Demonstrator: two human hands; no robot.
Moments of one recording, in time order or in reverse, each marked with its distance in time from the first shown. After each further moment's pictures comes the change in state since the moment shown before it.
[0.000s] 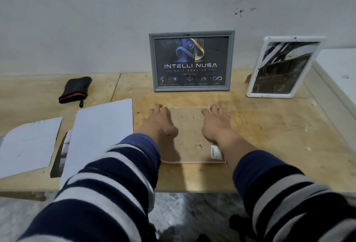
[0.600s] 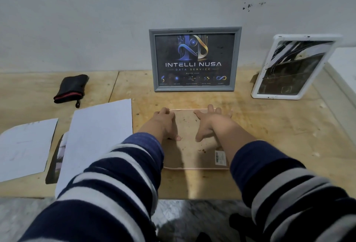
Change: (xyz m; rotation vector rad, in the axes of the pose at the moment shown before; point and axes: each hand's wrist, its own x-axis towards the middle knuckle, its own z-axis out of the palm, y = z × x) left_hand 0.025 0.003 -0.005 0.118 -0.201 0.075; right_hand 0.028 -0.018 -0.026 -0.148 -0.389 0.011
